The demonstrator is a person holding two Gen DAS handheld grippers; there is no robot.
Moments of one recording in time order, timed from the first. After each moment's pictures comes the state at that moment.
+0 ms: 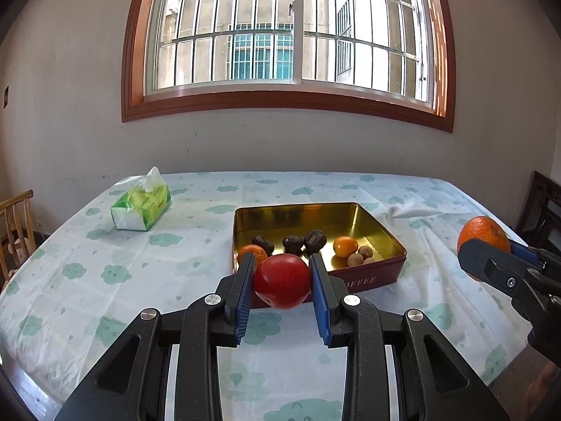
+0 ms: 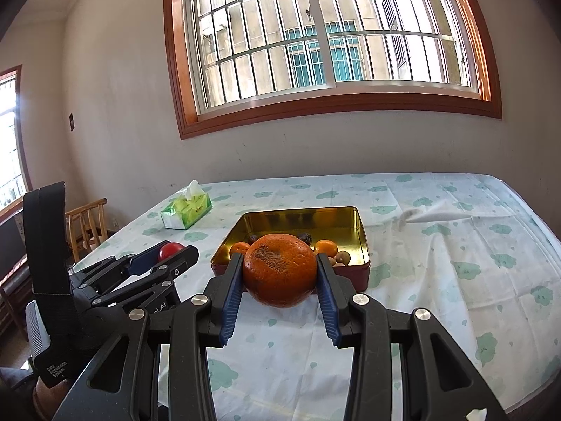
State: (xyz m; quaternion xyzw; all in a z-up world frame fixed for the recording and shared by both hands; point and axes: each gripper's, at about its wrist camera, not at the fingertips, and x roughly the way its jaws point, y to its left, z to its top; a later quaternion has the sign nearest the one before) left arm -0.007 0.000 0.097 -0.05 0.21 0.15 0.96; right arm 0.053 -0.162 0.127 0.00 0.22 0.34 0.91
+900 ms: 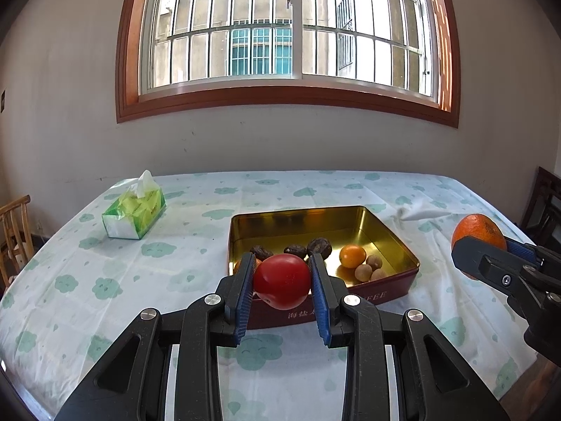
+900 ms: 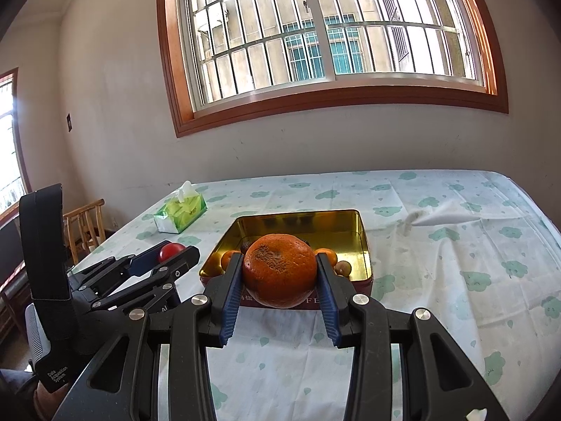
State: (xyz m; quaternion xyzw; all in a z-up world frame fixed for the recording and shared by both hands) left arm 0.030 0.008 0.095 -0.05 0.22 0.16 0.96; right arm 0.094 -0.151 0.123 0.01 0.24 0.34 0.91
